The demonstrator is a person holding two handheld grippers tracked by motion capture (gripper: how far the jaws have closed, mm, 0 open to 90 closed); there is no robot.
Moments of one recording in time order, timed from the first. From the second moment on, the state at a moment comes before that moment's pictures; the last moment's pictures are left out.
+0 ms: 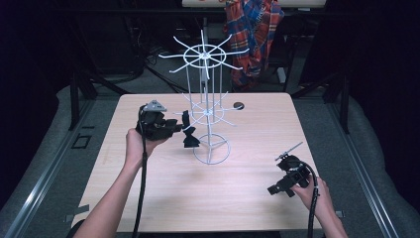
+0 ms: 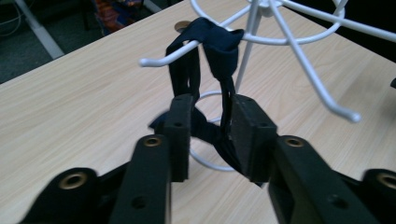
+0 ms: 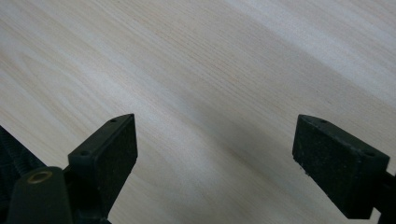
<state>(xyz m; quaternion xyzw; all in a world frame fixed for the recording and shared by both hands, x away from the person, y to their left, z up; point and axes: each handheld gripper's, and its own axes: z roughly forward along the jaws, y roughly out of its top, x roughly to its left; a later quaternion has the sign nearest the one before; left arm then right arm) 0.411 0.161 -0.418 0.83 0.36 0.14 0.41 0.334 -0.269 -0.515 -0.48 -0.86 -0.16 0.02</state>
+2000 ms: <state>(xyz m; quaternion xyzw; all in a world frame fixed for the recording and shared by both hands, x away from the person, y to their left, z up) 0.336 0.242 -0.494 0.85 0.46 0.12 0.22 0.332 -0.269 -0.503 -0.49 -0.85 -0.18 -0.01</state>
